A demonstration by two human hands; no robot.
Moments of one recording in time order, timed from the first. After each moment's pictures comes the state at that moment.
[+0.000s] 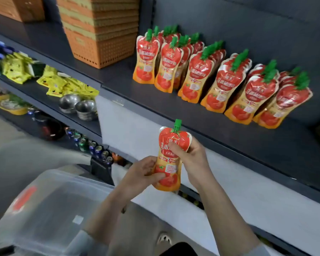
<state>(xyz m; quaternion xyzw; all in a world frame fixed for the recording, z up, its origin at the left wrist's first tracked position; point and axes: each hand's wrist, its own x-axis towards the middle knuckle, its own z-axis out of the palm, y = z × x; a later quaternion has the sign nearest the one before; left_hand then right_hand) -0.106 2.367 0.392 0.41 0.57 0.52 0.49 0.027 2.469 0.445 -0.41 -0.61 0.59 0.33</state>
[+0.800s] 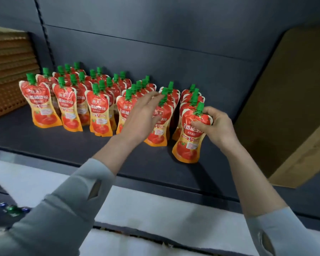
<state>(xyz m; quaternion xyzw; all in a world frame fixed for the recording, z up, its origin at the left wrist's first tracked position) 0.037 2.655 0.558 0.72 0.57 0.39 -0.07 0.267 2.688 0.573 -0.49 -0.71 0.30 0.41</state>
